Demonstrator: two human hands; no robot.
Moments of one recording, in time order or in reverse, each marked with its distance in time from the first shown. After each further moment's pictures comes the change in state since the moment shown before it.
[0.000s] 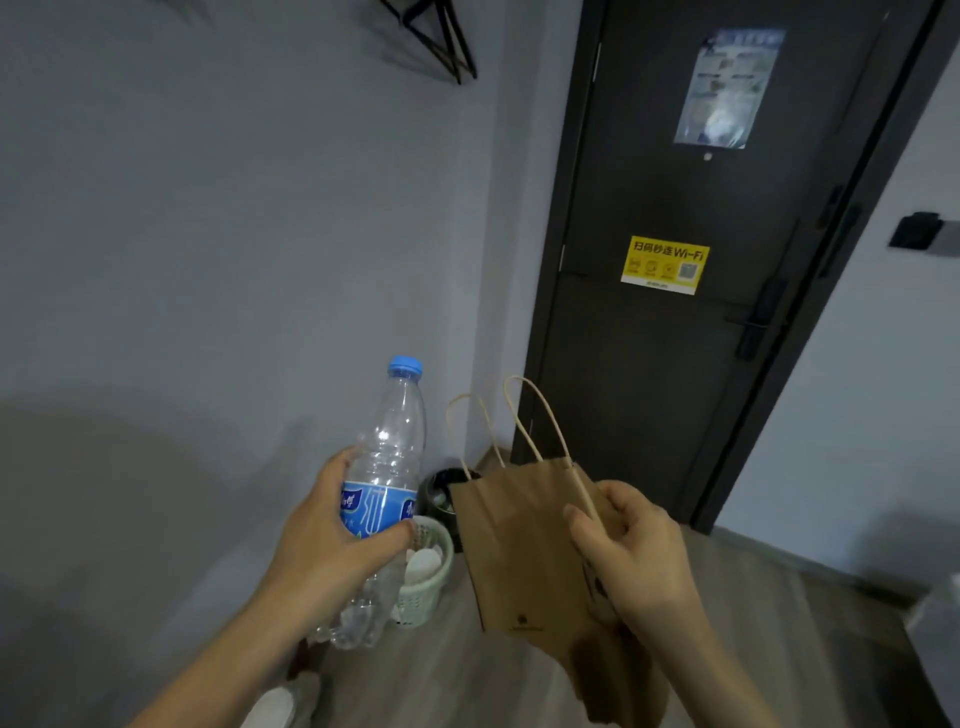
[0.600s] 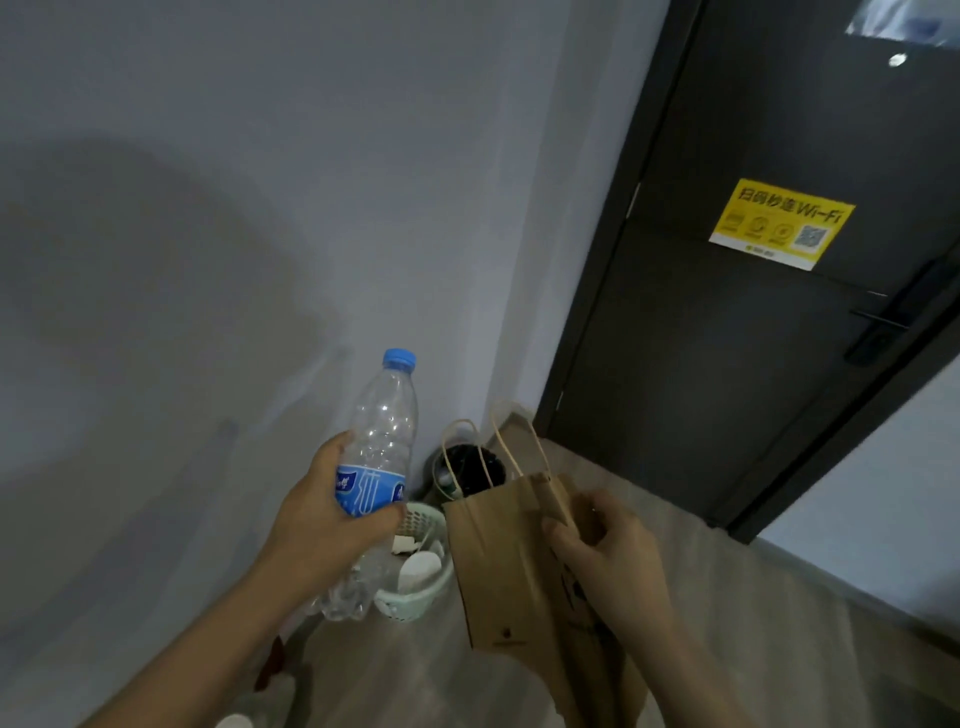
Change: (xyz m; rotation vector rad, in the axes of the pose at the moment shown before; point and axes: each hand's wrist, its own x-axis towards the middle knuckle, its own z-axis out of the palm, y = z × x) left_hand 0.262 -0.109 0.062 0.072 0.022 -0.178; right_hand 0.256 0.104 0.119 -0.146 -0.200 0.177
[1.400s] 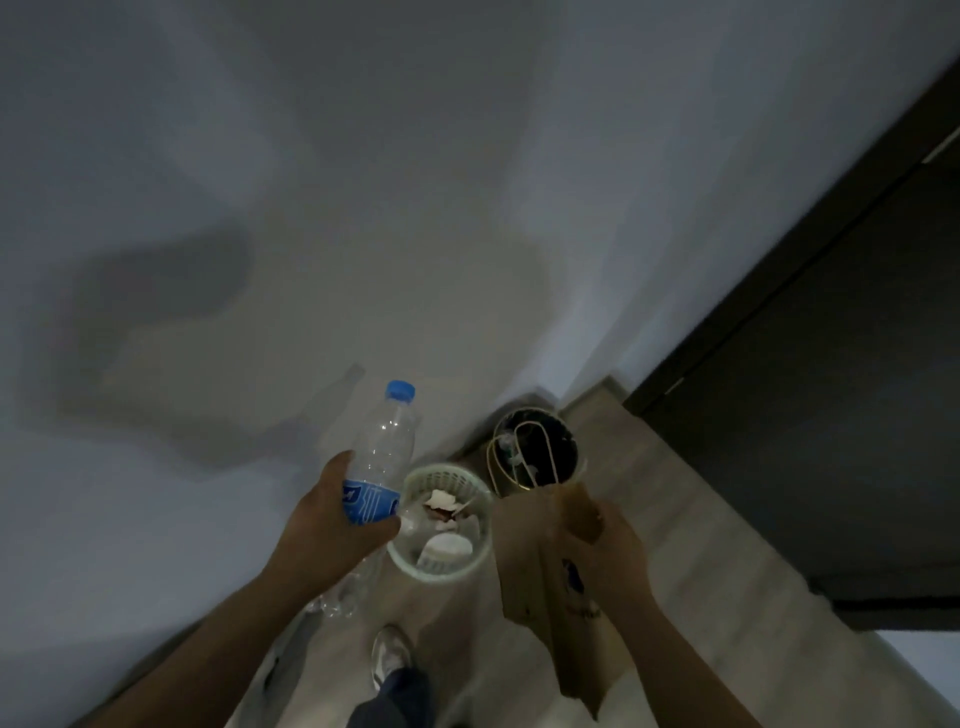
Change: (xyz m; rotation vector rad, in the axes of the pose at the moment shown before) left_hand 0.188 -0.128 0.060 0.146 0.083 -0.413; right_hand 0.284 0.068 0.135 -0.382 -0.455 0.129
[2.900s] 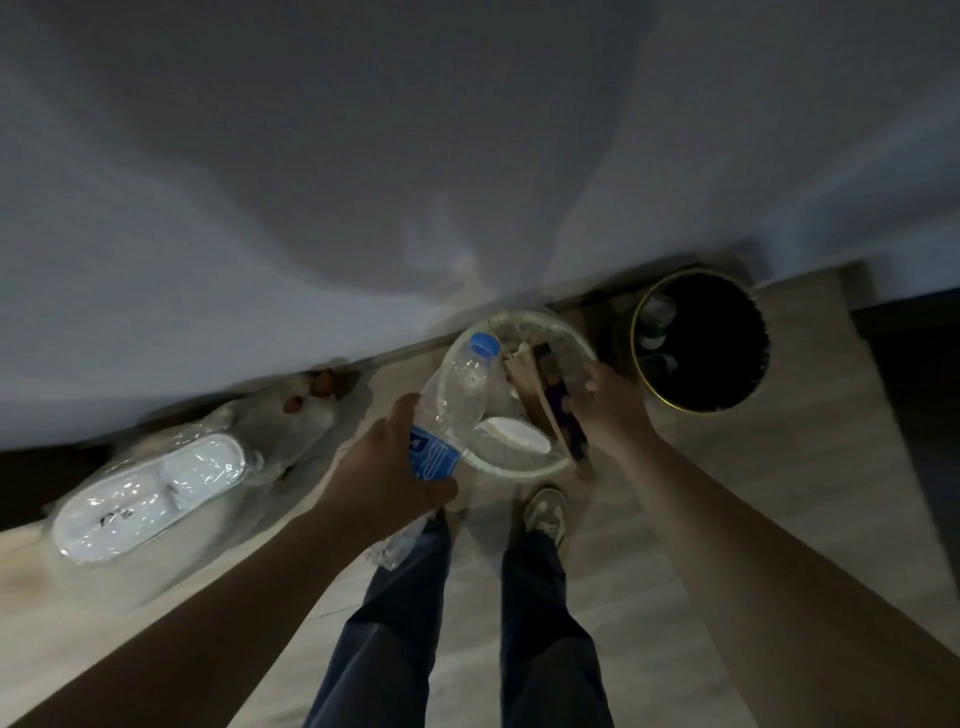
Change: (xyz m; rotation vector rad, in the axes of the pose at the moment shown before) left_hand 0.118 -0.201 0.170 0.146 -0.154 -0.460; right_hand 0.306 0.053 0.289 -0.258 -0.439 -0.161
